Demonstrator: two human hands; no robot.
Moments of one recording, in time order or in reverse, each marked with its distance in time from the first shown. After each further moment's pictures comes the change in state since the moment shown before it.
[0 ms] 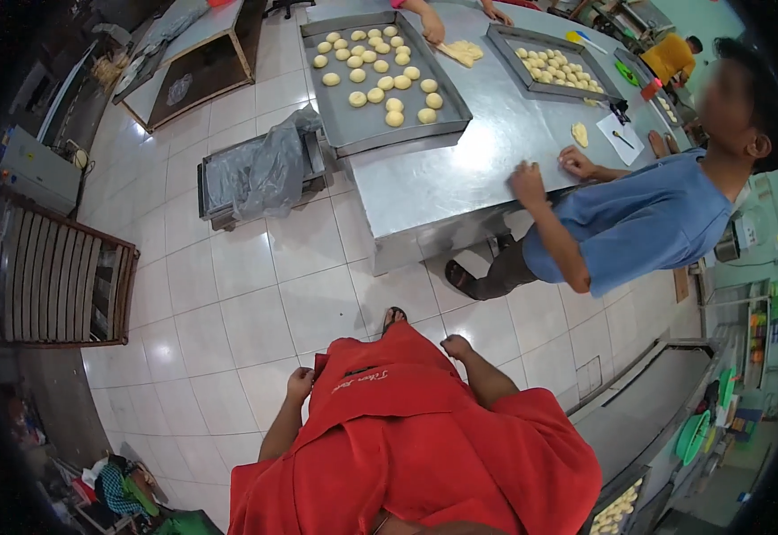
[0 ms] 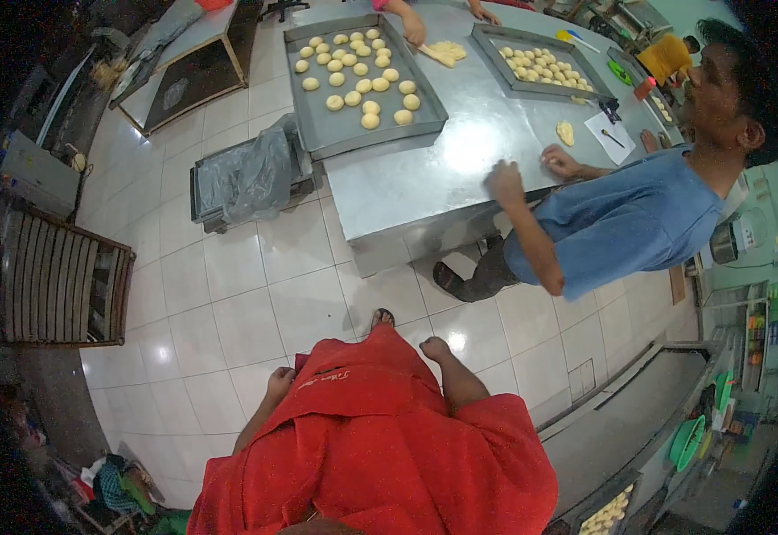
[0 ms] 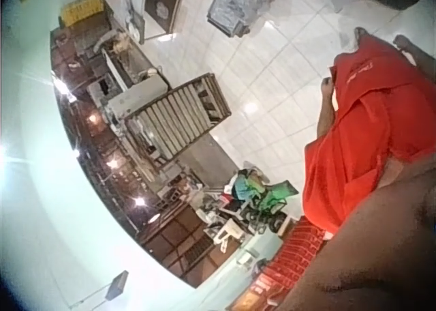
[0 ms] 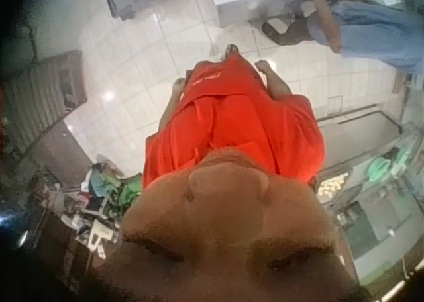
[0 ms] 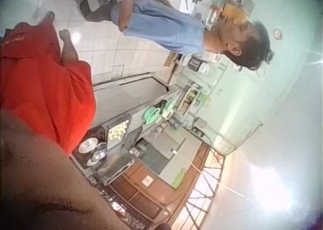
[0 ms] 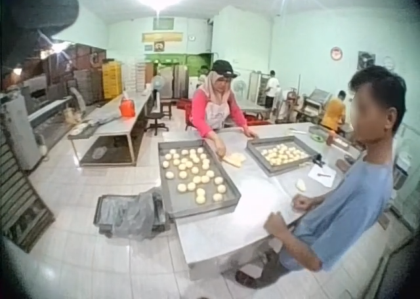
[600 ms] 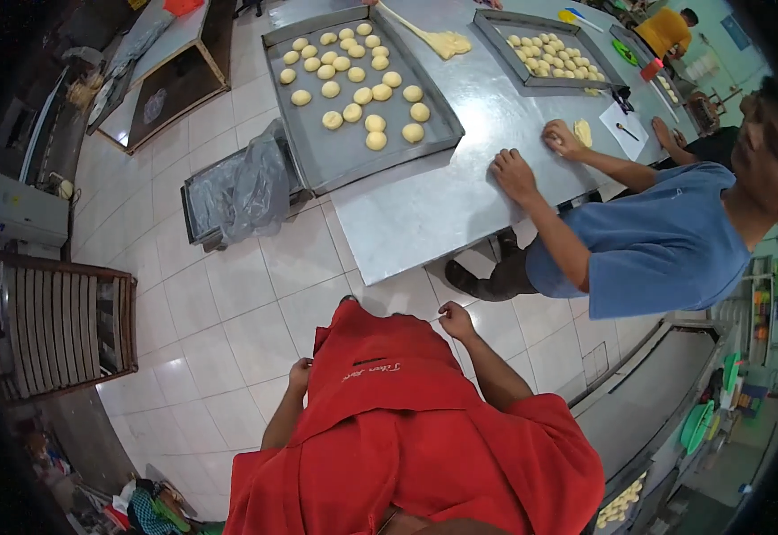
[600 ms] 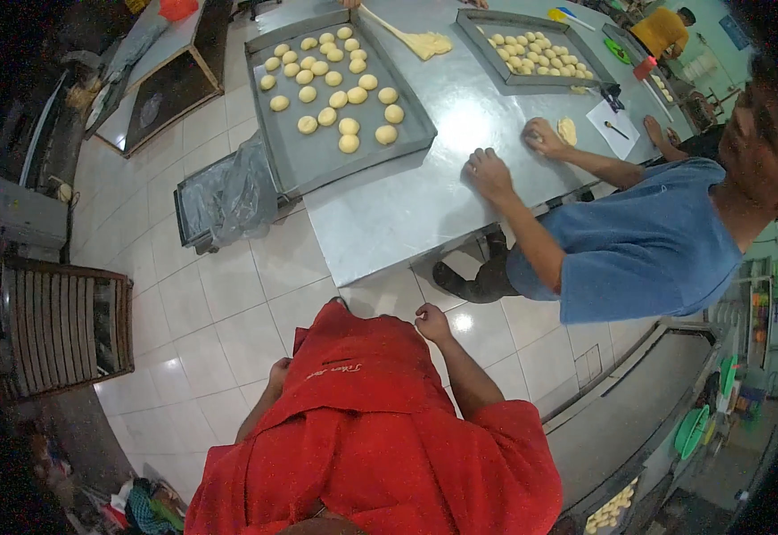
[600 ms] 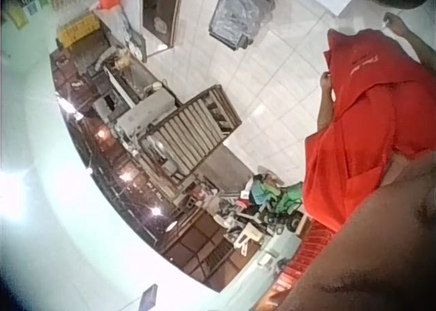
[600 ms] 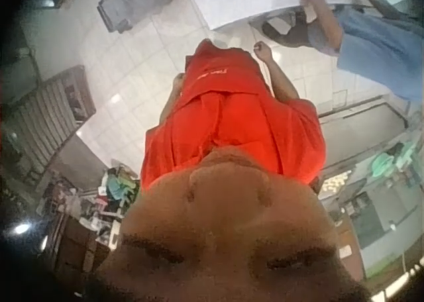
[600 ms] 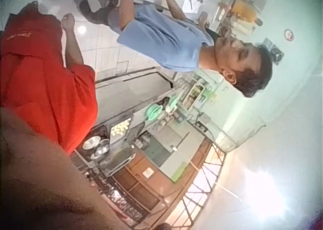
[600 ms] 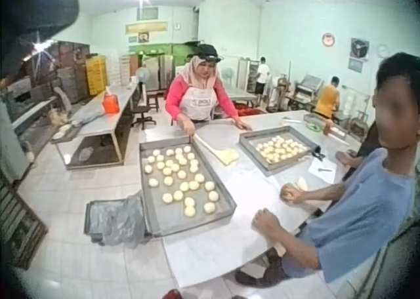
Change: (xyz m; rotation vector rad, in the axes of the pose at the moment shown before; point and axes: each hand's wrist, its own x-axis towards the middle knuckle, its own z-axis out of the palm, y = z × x) left_hand 0.080 0.123 0.003 0.118 -0.112 -0.099; right_hand 0.024 -0.112 -0.103 0.265 0.332 -0.132
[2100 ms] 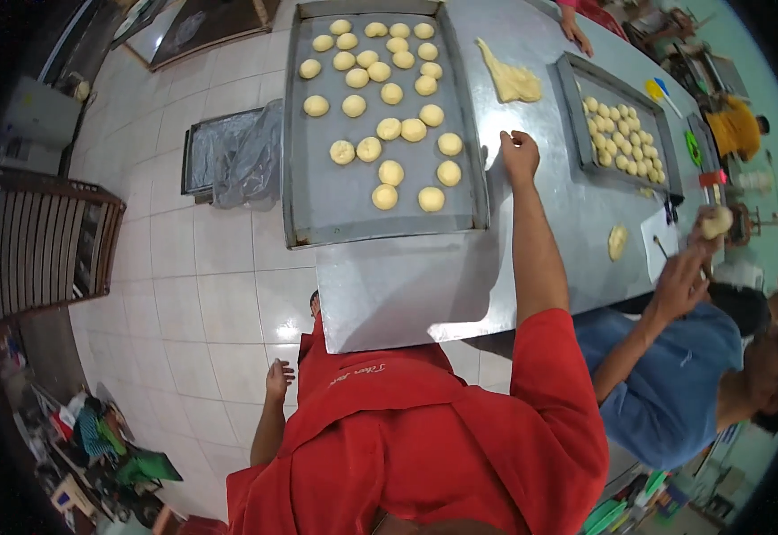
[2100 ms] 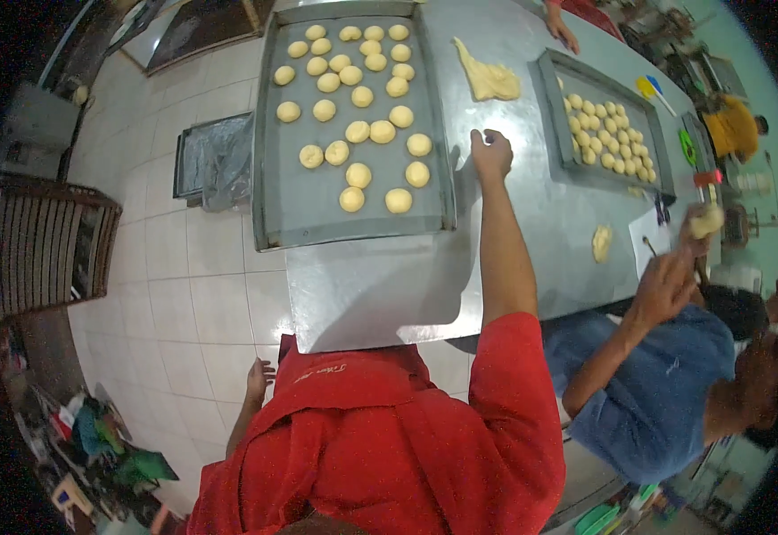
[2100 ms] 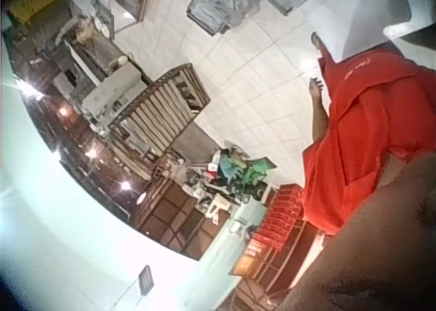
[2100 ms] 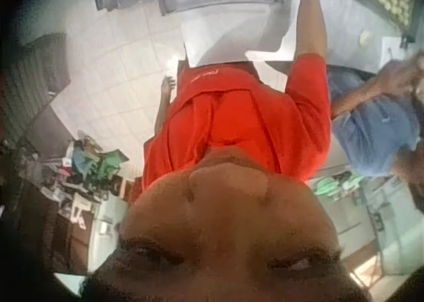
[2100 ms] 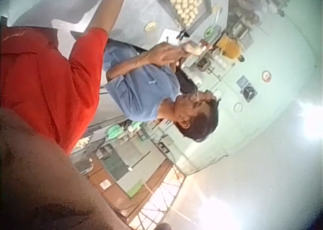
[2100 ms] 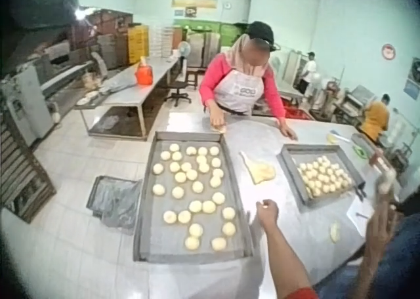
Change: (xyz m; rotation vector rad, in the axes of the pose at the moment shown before) left_hand -0.010 0.043 0.077 -0.483 0.256 -0.261; right_hand 0.421 -0.317 -0.283 -0.032 0.567 -0.268
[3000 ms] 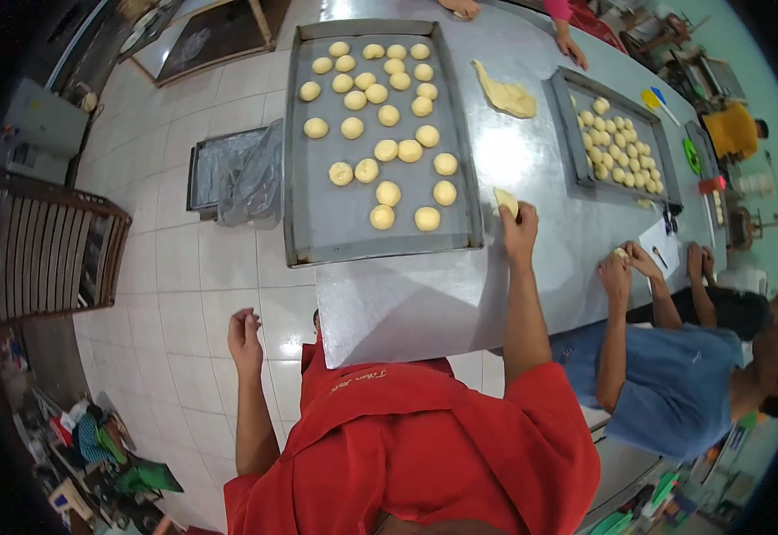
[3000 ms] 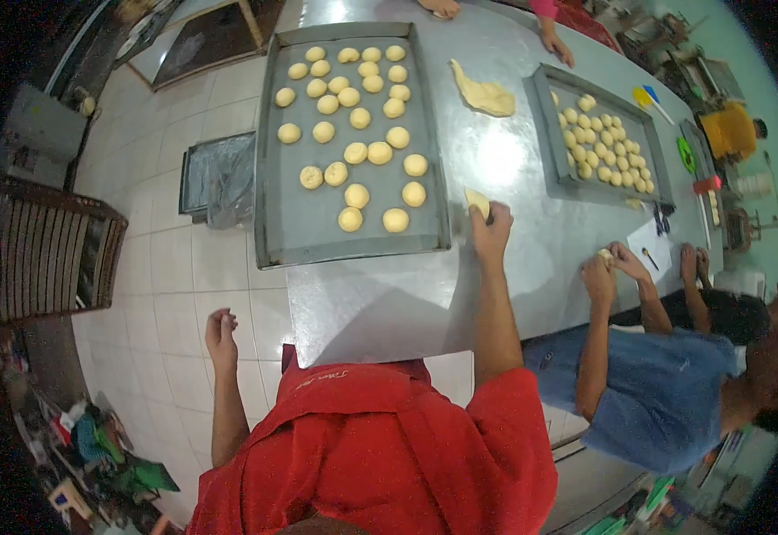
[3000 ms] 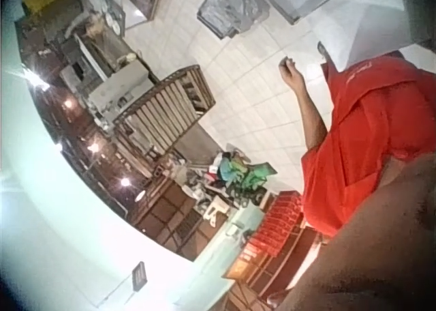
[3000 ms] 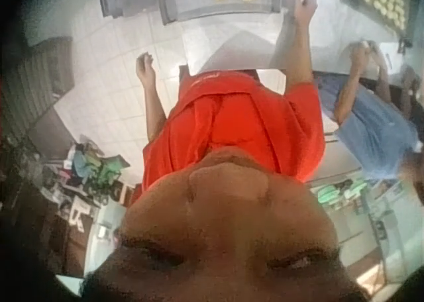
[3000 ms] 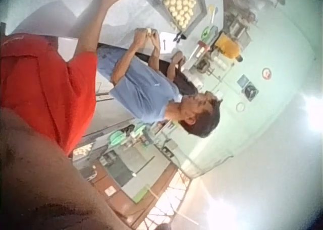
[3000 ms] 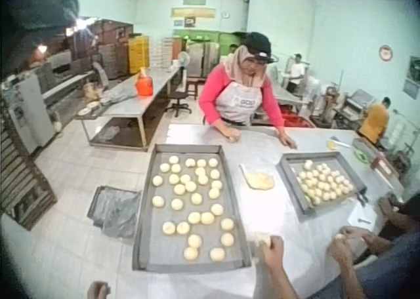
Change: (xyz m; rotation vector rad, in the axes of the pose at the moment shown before) left_hand -0.053 0.250 0.041 -0.116 0.214 0.766; right_hand -0.105 0.064 -0.052 0.187 0.038 -0.319
